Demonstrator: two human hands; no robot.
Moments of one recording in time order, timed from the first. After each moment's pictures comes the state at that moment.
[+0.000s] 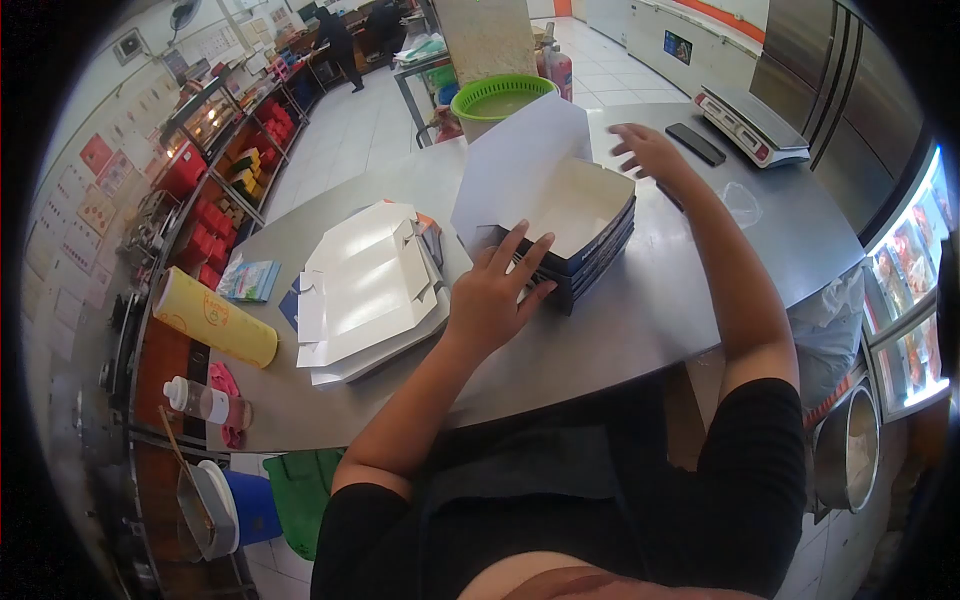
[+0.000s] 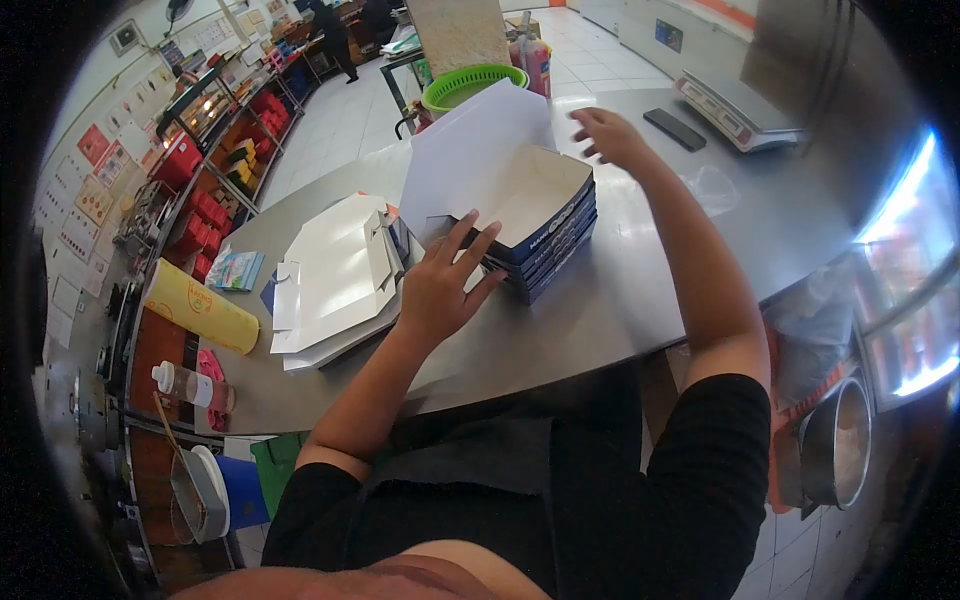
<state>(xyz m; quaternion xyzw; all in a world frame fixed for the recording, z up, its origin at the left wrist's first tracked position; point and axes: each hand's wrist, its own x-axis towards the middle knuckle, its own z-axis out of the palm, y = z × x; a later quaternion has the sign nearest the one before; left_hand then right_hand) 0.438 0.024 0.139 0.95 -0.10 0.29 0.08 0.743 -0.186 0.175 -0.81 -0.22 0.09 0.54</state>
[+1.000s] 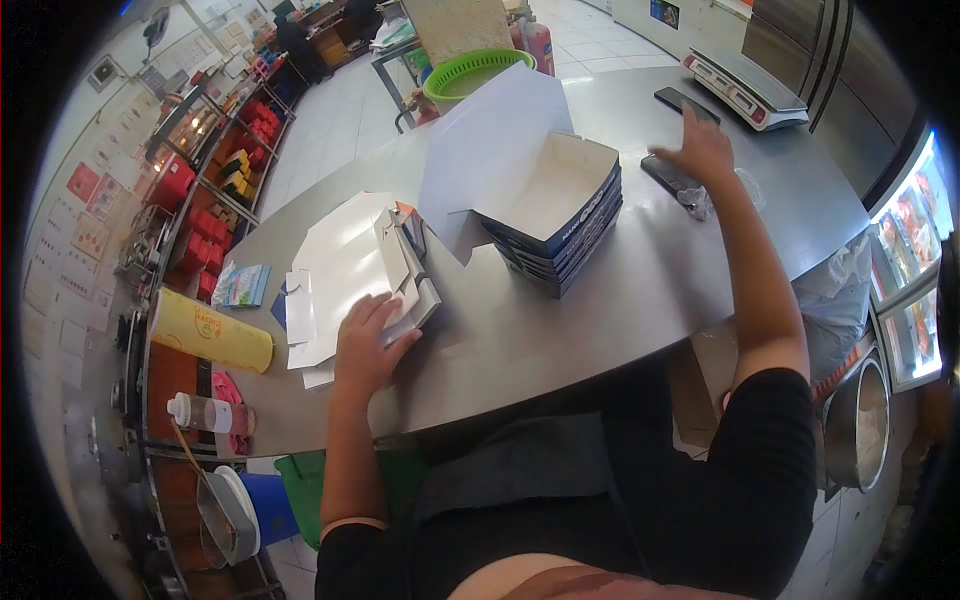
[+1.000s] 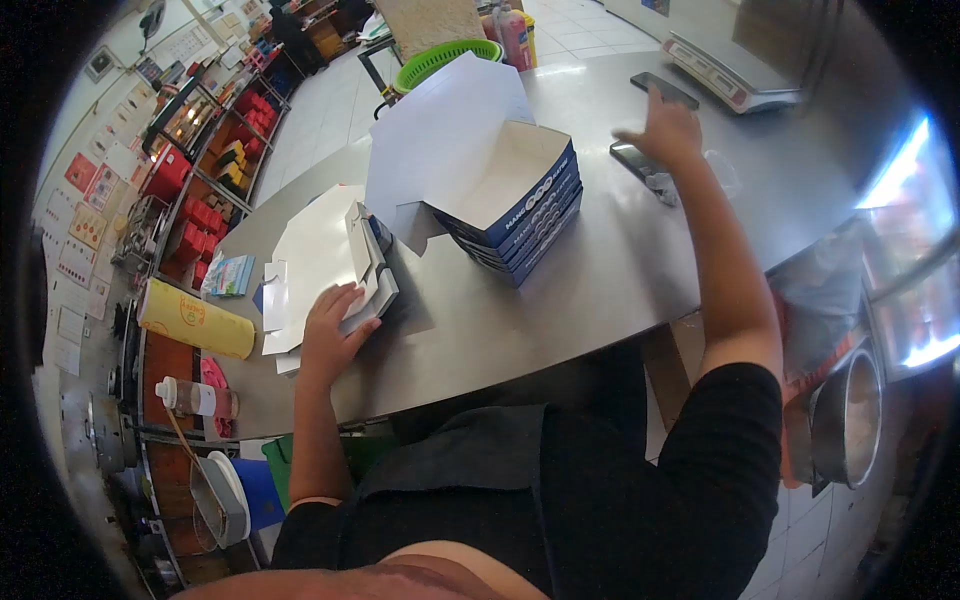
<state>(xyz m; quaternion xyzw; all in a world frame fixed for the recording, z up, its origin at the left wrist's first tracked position) 0.333 0.146 0.116 0.98 0.00 0.21 0.07 0.744 -0.270 0.143 -0.97 -0.12 -0.21 0.04</state>
